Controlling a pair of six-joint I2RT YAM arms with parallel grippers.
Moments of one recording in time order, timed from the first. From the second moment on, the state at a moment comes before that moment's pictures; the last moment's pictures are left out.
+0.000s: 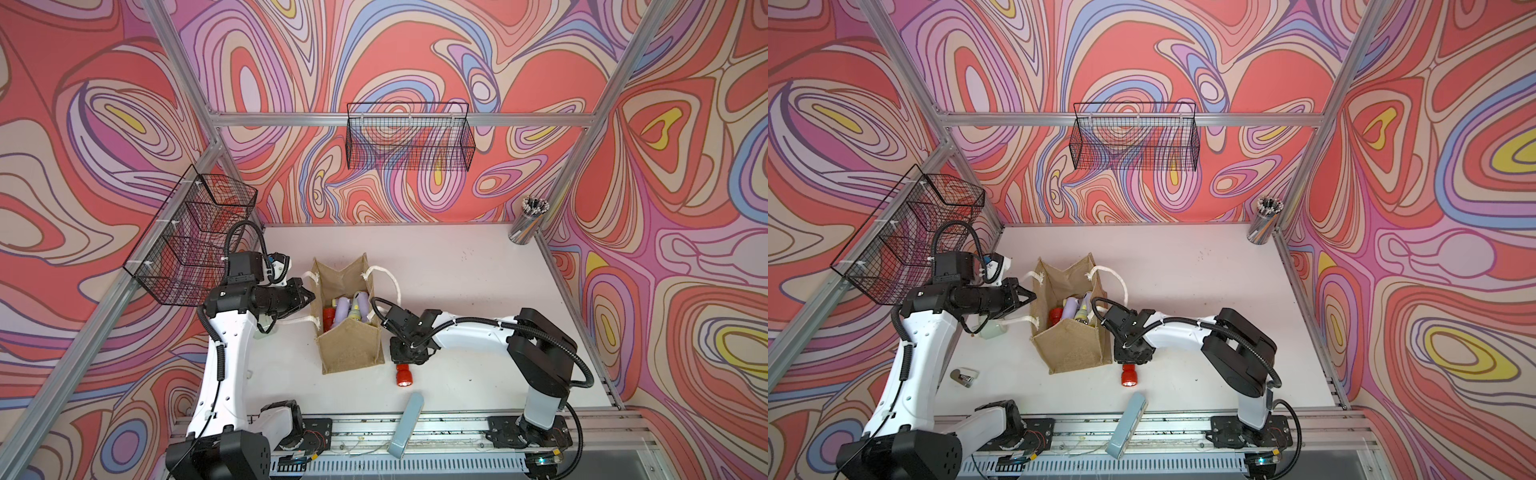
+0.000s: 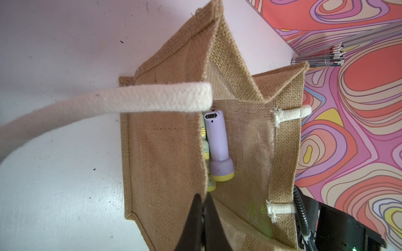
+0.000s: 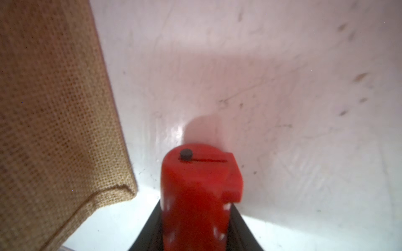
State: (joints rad) left arm 0.18 1.13 1.18 -1.09 0.61 -0.28; right arm 0.97 1.84 1.15 -0.64 -0.06 0.91
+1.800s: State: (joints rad) left arm 0.15 1.13 1.19 -1.09 0.62 -0.33; right arm 1.02 2.13 1.92 -0.60 -0.09 0.51
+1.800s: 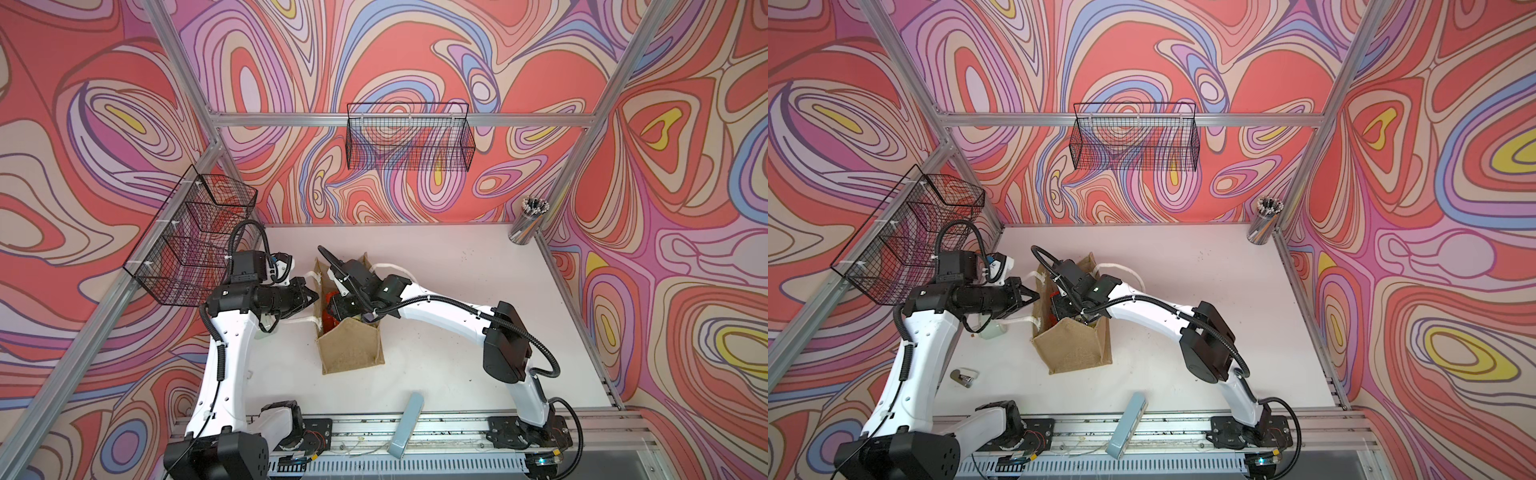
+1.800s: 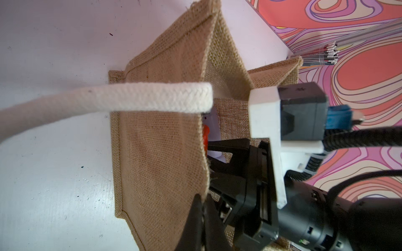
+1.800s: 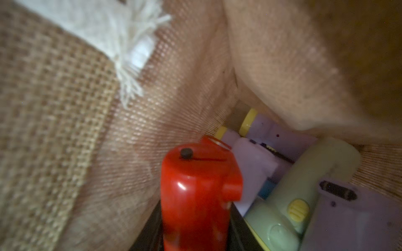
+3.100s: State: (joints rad) left arm 0.14 1.14 1.19 -1.09 0.61 -0.33; right arm 1.00 1.76 1.85 -0.81 0.35 0.53
